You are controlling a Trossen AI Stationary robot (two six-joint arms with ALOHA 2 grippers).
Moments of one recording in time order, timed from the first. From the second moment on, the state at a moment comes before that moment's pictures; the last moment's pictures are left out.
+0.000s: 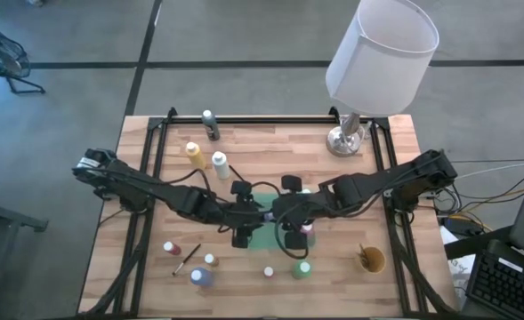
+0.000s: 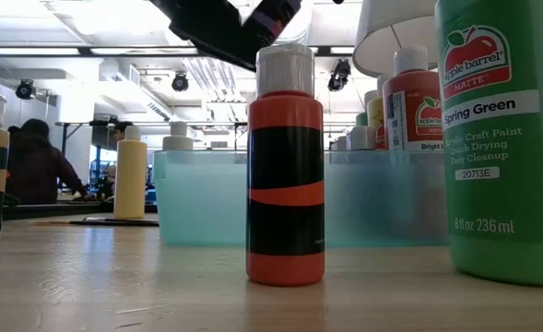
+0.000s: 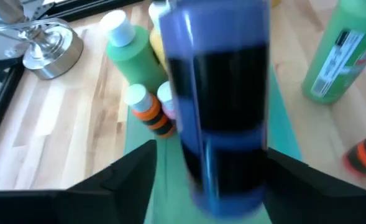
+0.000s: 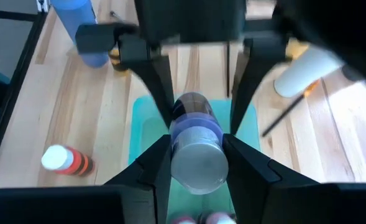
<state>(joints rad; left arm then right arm) -0.30 1.52 1.13 -0.29 -0.36 0.00 0.31 1.67 1.60 -0.75 0.23 0.18</state>
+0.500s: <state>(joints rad) -0.30 1.37 1.06 -0.37 -0.50 -0.01 0.31 1.67 1.68 -1.01 0.15 0.40</state>
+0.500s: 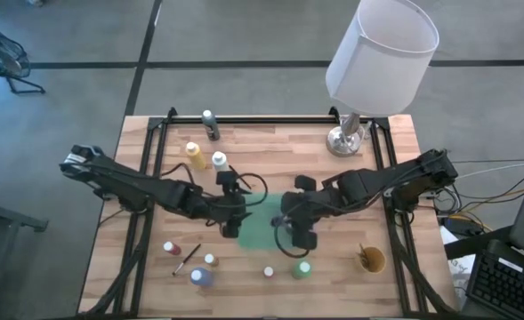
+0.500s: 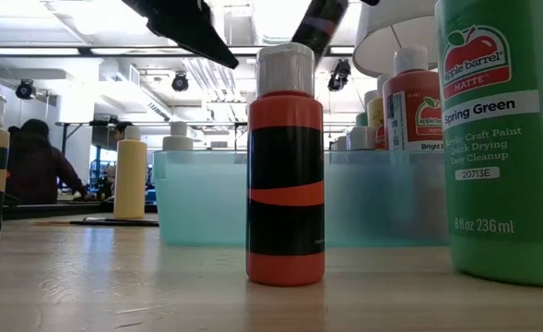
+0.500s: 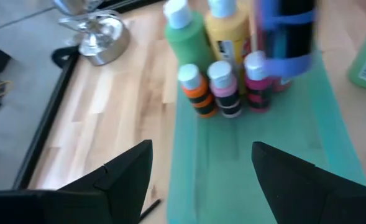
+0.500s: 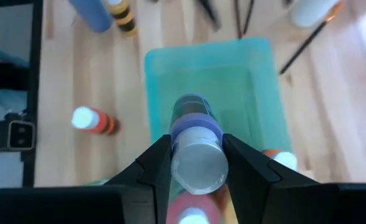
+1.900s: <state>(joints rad) -0.30 1.23 0.94 -0.23 -0.55 0.03 0.35 2.08 1.89 -1.30 0.07 0.39</state>
